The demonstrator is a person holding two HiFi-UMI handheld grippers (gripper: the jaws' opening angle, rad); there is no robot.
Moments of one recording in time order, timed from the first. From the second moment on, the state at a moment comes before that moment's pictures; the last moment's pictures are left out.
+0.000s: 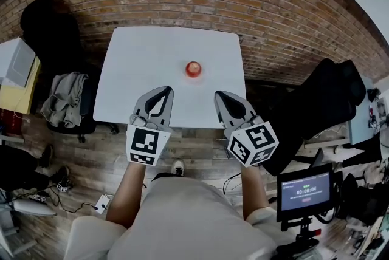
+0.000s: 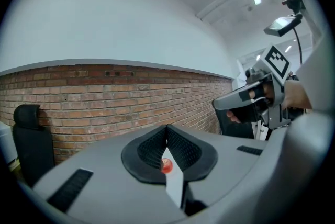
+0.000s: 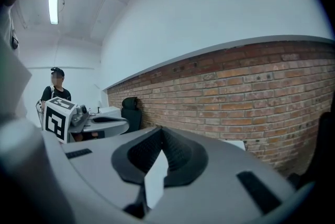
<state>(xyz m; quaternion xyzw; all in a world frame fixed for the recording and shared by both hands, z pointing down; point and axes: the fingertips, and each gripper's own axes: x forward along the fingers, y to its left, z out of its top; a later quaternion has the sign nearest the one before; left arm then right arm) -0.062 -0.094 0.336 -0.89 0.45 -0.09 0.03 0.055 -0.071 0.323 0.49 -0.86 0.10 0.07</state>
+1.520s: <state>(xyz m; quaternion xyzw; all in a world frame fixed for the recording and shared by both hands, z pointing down) -0.048 -0.156 0.353 -0.88 0.46 -0.12 0.01 0.073 -0.137 0.341 0.47 -0.87 0.13 0.07</state>
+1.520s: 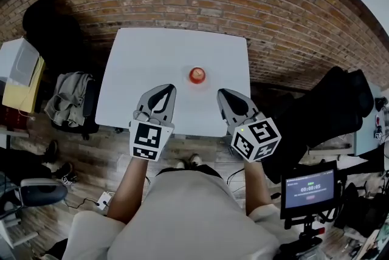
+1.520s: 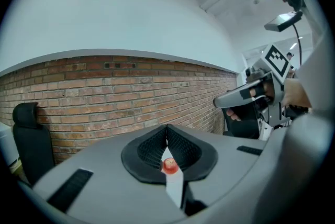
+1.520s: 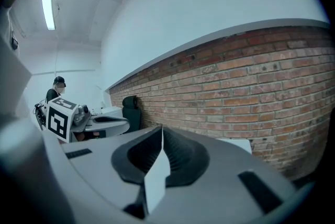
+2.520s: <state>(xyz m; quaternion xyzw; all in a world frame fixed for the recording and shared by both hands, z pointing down) 0.000 -0.142 0.361 -0.85 0.51 -0.12 0.01 0.113 -0.138 0.365 0.38 -0.91 0.11 0.11</state>
